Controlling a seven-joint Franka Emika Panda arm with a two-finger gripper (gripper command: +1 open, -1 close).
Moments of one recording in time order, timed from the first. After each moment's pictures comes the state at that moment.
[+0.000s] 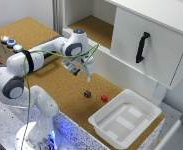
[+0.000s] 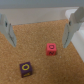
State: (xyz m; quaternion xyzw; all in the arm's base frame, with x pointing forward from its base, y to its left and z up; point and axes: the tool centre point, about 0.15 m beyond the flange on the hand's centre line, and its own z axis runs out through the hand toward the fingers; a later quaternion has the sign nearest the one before) arm 0.306 -0.094 0.405 0.99 -0.14 0.06 0.09
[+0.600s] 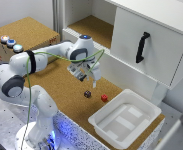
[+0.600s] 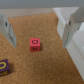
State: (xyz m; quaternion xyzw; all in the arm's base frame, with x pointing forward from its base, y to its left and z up) arm 0.301 -0.163 0.367 0.99 -0.14 0.03 0.07
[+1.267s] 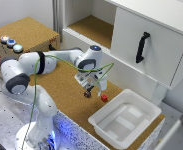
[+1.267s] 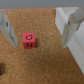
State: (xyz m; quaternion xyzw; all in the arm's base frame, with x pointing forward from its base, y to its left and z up) arm 0.318 -0.190 0.324 0.99 -0.15 0.03 0.04
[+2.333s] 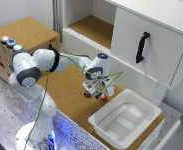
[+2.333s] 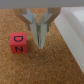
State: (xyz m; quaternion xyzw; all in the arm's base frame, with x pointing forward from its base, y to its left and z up) arm 0.360 -0.223 0.261 0.99 -0.15 0.04 0.05
